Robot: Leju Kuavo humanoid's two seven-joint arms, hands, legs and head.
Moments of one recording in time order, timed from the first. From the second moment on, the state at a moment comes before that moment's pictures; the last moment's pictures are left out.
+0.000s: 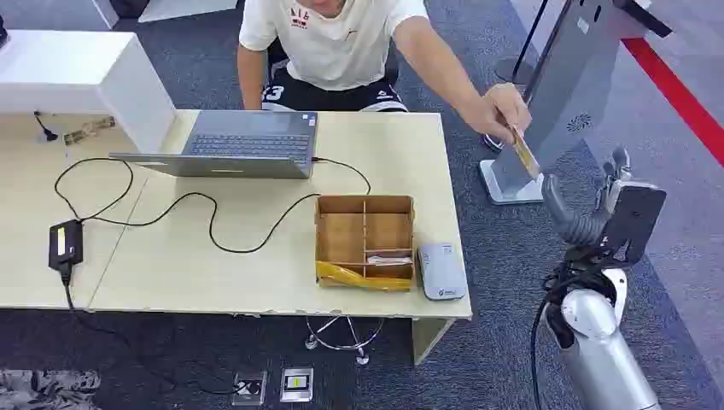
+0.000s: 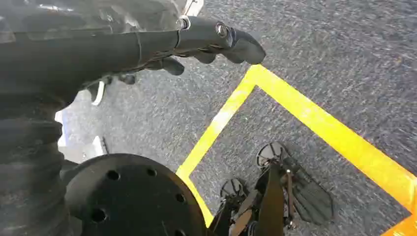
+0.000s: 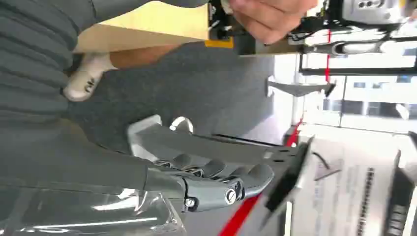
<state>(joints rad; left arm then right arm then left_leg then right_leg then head) -0.10 -0.07 -0.77 -0.28 1.48 0.60 -0.13 -0.38 -0.31 0.40 -1.38 -0.11 -0.68 -0.18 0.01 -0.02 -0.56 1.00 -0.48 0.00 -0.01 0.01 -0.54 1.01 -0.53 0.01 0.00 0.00</state>
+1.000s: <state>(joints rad) -0.11 -0.07 -0.84 -0.27 1.45 0.59 -0.15 -0.53 -0.22 0.64 -1.53 0.82 -0.37 0.15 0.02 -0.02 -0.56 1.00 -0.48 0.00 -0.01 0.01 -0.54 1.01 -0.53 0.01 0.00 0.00</state>
